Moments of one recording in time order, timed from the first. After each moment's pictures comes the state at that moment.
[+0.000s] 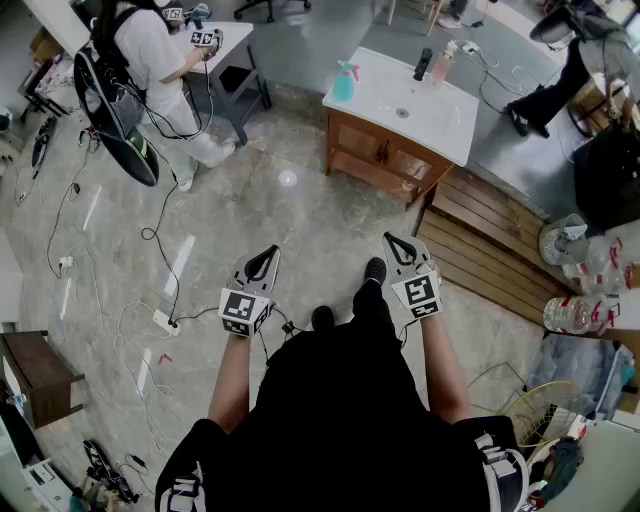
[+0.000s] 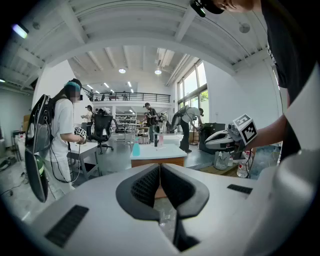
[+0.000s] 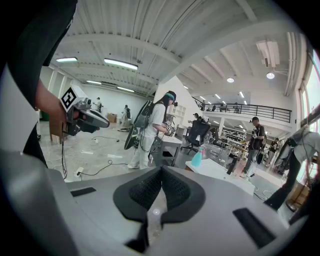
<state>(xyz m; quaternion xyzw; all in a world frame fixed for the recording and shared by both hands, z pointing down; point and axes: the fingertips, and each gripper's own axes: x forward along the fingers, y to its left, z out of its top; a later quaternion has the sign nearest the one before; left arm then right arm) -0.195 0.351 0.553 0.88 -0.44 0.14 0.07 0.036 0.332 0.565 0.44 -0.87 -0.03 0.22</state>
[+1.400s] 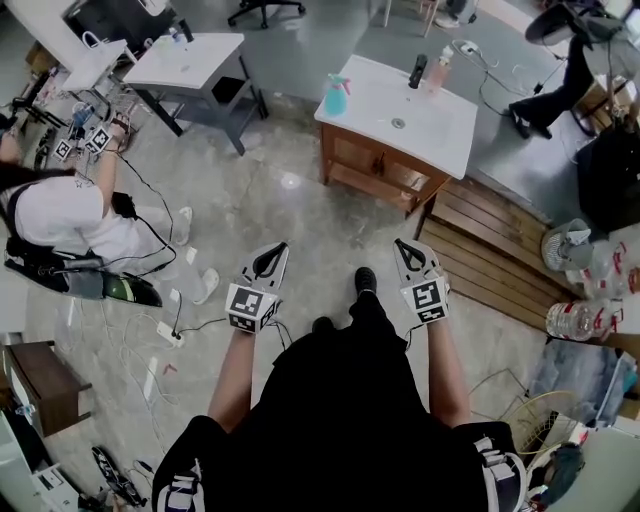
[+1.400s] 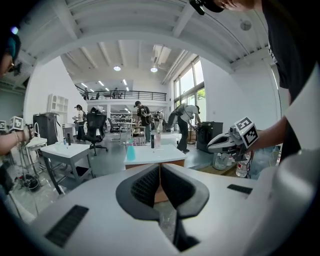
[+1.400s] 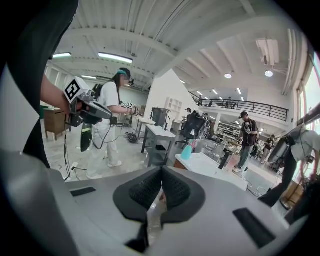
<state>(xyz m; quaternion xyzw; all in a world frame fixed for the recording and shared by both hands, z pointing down) -0.136 0.272 0.545 0.89 -0.42 0.15 0.07 0.103 0.272 0.578 0.45 -0.86 -0.01 0.25</state>
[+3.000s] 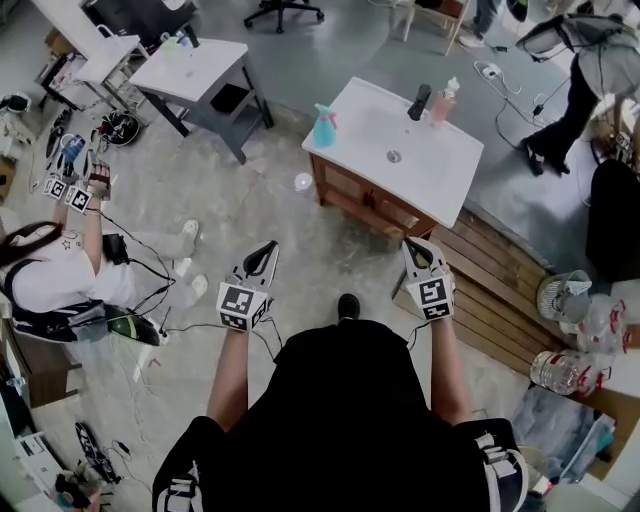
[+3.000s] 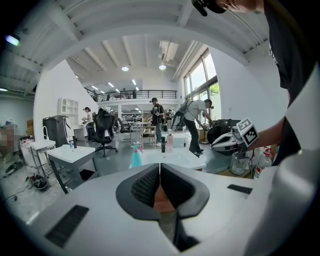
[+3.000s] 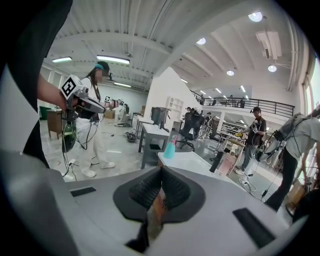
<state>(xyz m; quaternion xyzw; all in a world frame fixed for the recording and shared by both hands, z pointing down) -0.033 0.119 0.537 0.86 -0.49 0.16 0.07 0.249 0.084 0.586 0.43 -0.87 -0.01 0.25</state>
